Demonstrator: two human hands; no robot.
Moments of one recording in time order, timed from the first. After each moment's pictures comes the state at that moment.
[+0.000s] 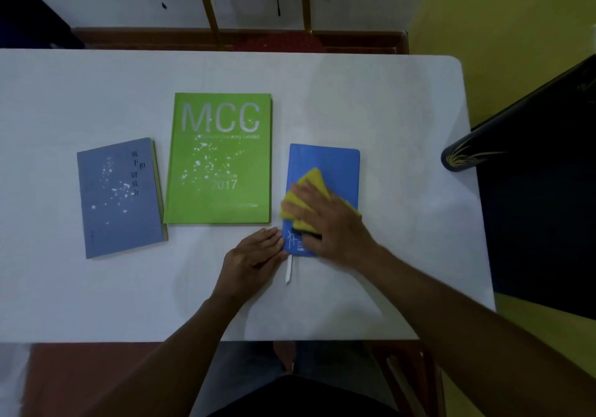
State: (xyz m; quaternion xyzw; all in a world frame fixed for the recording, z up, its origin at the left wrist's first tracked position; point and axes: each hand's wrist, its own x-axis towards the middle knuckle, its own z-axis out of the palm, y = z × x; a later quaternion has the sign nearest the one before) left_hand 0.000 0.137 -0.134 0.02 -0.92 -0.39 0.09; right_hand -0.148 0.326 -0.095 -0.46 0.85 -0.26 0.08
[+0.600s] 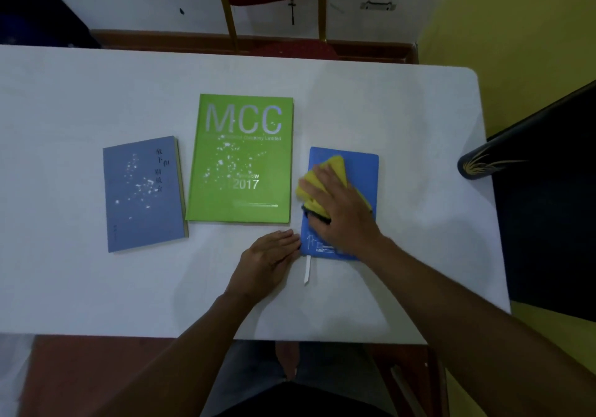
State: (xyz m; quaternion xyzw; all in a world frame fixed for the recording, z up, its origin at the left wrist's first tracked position) left_hand 0.003 0.124 -0.132 -0.01 -0.92 -0.38 0.07; right_hand -0.156 0.296 -0.100 -0.37 0.89 -0.25 0.08
